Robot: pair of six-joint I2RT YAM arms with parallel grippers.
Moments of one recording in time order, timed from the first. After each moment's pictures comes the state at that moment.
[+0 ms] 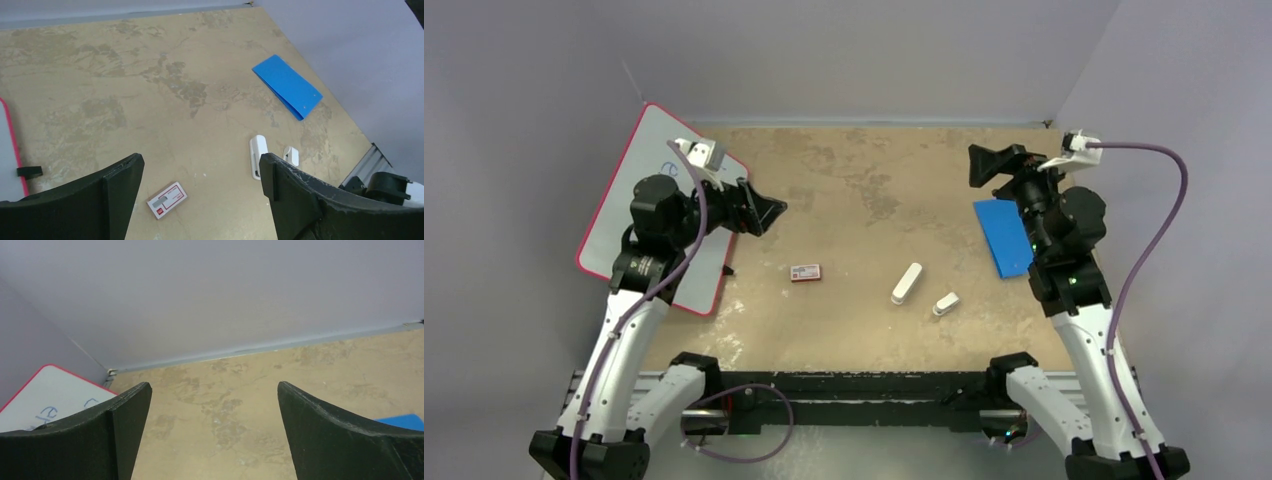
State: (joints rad) left arm -0.17 0.89 1.02 -0.34 0.50 -0.29; right arm 0.19 0.81 1.01 -0.09 0.06 0.40
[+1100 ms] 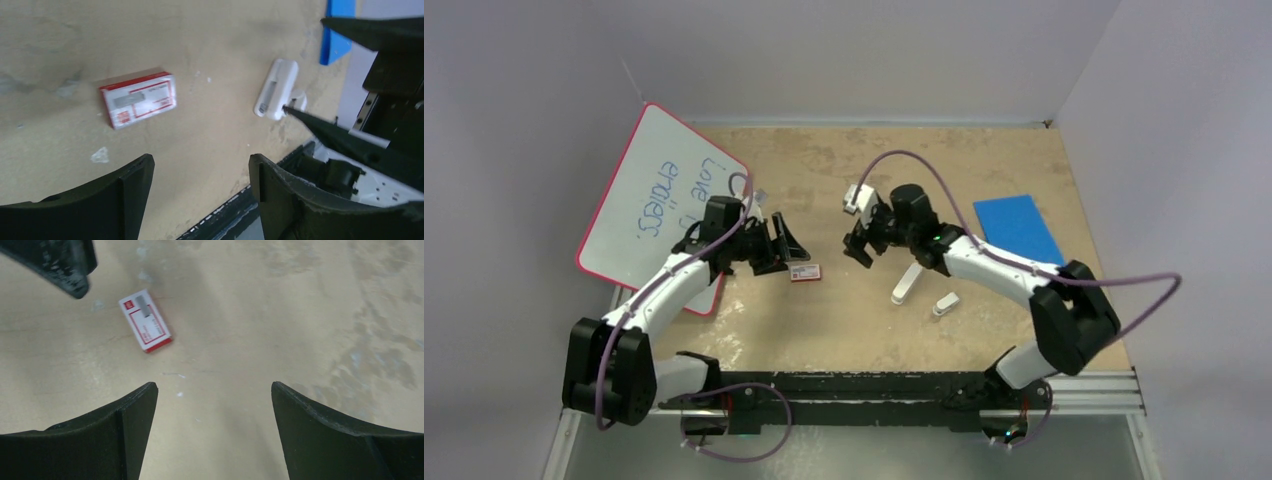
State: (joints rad) left arm -0.24 1.23 0.73 -0.30 0.58 -0.64; right arm 0.64 1.47 0.94 0.02 -0.37 -0.30
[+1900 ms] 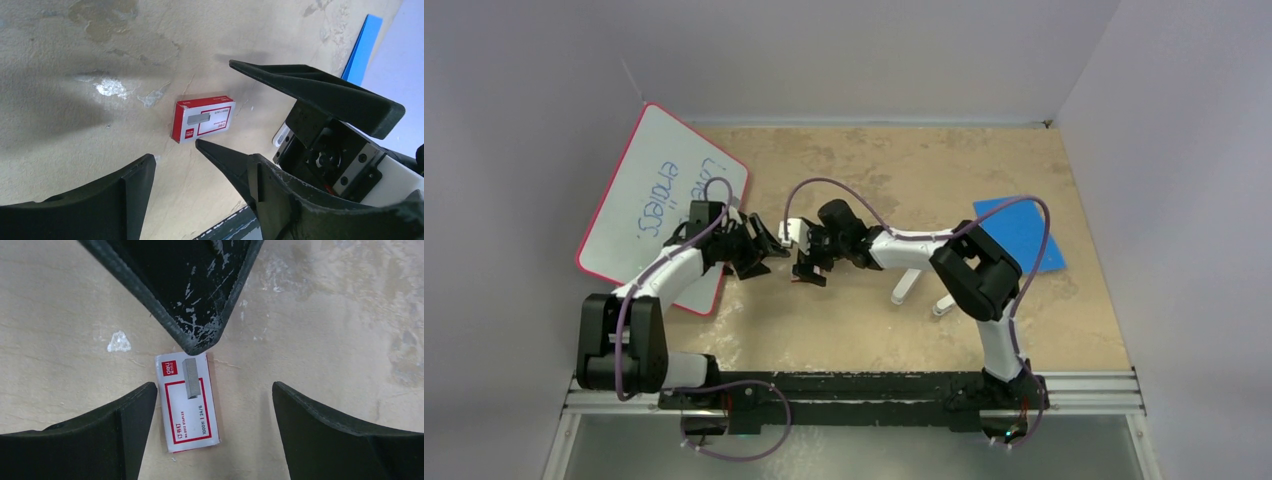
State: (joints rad) left arm -0.05 1.35 0.70 -0.30 0.55 -0.68; right arm 0.85 2.02 1.24 0.10 -0.45 -0.47
